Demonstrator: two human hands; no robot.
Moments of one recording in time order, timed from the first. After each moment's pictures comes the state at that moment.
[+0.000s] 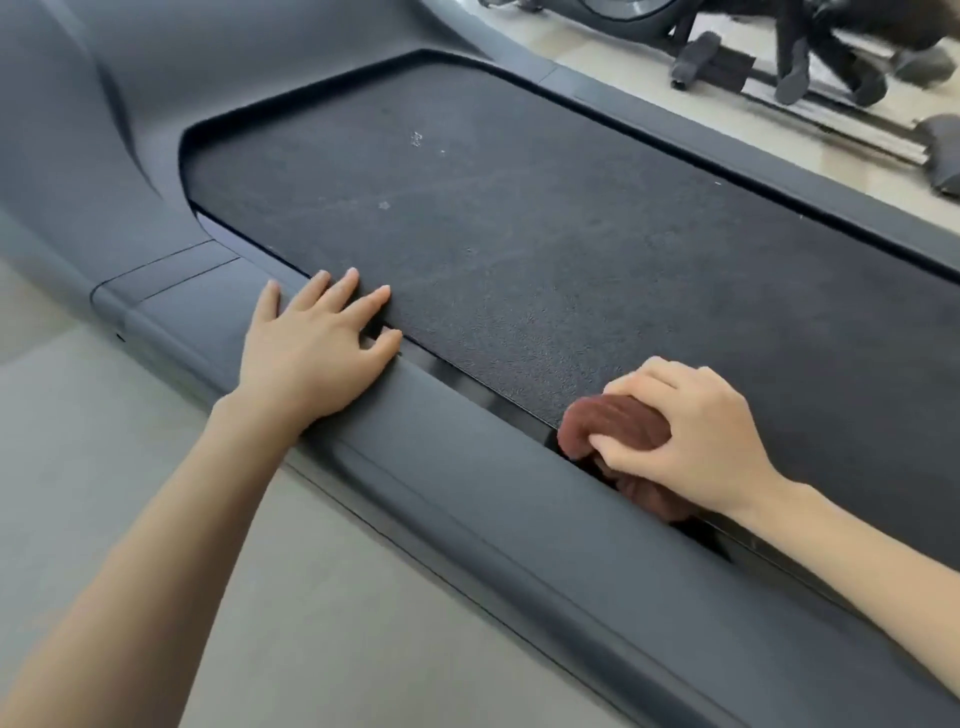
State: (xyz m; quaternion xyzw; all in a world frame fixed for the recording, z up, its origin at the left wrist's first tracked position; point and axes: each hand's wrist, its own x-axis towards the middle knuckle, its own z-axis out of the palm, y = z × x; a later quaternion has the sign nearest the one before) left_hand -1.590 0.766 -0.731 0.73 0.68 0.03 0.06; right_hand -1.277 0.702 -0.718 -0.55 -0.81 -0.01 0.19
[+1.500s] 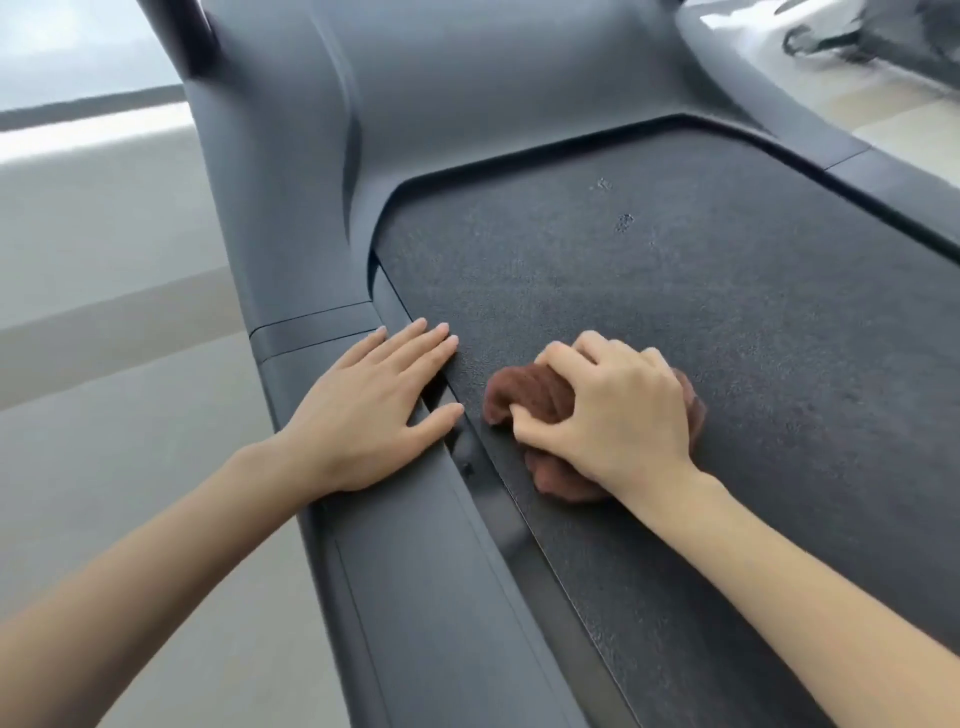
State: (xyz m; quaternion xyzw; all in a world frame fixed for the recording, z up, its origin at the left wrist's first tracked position) left_hand -1.619 0.793 -0.731 0.70 0.71 0.06 0.05; right_hand -1.424 0.885 -0.728 -0.39 -0.90 -0.02 0.22
